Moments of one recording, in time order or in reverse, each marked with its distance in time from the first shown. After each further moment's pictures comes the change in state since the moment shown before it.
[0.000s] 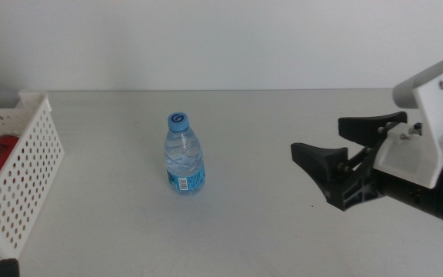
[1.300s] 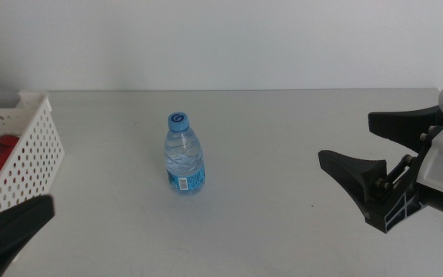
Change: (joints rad) left arm 0.055 0.086 0.052 0.068 -0.201 -0.003; right arm 0.007 -0.185 0.005 0.194 0.168 -0.347
